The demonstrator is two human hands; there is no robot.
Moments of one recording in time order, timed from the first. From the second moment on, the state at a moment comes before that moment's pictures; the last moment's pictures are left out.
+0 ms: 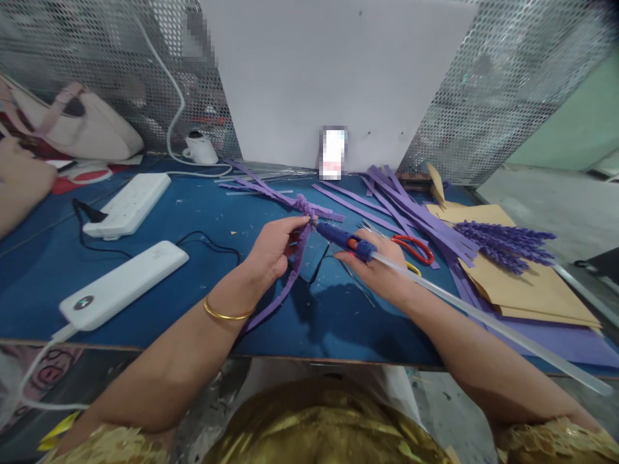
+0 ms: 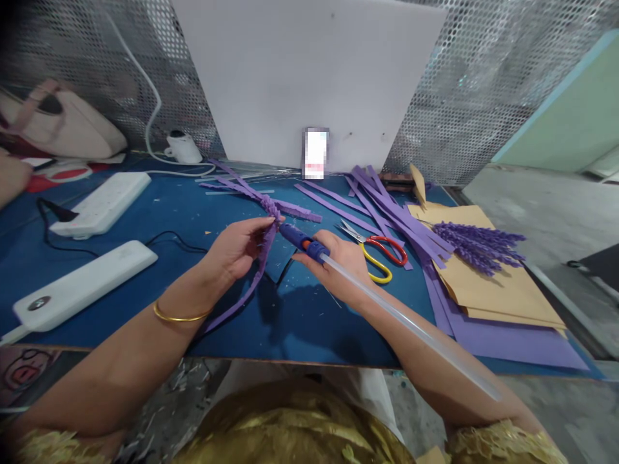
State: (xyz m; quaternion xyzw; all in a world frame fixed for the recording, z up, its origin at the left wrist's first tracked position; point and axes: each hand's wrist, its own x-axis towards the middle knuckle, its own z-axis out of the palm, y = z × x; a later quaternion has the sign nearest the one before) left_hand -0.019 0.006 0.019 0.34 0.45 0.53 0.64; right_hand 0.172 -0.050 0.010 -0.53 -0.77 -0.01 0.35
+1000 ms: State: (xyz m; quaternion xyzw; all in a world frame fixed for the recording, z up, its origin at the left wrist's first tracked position) left_hand -0.021 0.009 0.018 0.34 0.46 0.53 0.63; right_hand 0.170 -0.058 0.019 -0.53 -0.79 0.00 0.31
